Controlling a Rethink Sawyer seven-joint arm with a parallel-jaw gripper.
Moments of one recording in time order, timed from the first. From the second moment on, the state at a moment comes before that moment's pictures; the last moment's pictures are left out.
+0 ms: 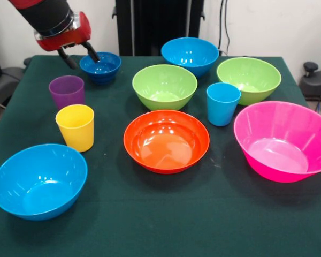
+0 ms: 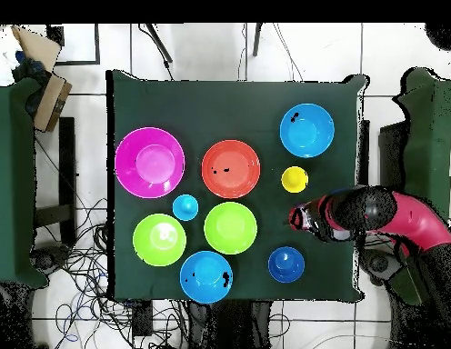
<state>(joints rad) -1.16 -0.52 0.76 1.70 -0.56 1.10 1.57</state>
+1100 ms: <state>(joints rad) -1.17 -0.49 0.76 1.69 -0.58 1.10 1.57</state>
